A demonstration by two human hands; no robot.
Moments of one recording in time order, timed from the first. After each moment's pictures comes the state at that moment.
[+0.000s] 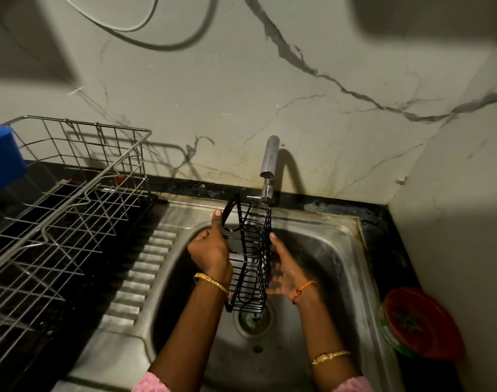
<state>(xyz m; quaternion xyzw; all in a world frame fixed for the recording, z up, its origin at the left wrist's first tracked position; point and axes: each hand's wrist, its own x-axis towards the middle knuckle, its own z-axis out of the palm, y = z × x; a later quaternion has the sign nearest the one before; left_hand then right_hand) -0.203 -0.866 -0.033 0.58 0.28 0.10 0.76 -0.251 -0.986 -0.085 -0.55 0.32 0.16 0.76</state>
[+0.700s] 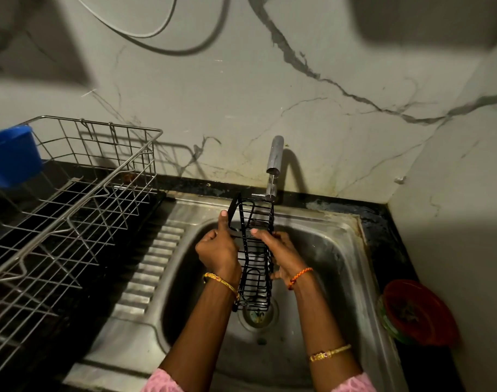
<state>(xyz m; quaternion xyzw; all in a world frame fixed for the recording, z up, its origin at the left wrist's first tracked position) -0.224 -0.862 -0.033 0.58 0.30 0.09 0.75 -0.256 -0.962 -0.046 -0.65 0.26 0.09 0.71</state>
